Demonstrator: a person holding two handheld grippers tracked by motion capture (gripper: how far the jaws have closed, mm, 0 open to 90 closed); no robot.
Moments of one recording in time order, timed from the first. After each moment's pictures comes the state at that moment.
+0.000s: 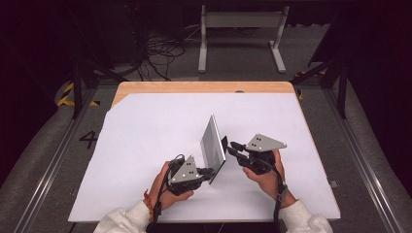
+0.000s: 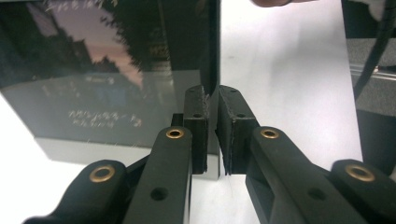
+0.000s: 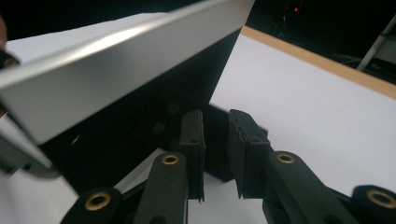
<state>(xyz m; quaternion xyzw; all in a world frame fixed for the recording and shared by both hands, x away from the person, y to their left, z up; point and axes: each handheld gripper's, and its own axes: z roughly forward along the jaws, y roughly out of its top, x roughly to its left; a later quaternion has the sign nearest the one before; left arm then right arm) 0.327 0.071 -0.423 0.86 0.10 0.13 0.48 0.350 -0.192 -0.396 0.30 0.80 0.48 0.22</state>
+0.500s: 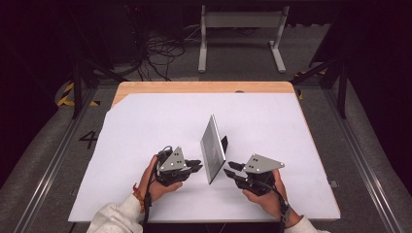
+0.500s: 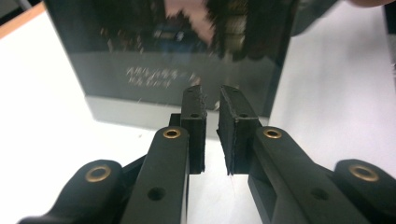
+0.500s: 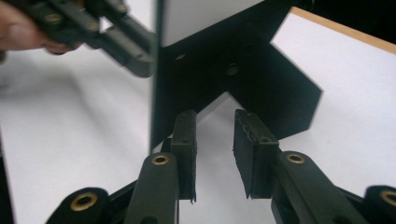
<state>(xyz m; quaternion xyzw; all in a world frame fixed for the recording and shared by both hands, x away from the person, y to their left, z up) 0.350 0.098 -0.426 0.87 0.14 0.13 0.46 0.307 -0.184 -0.414 0.27 0.83 0.46 0.19</state>
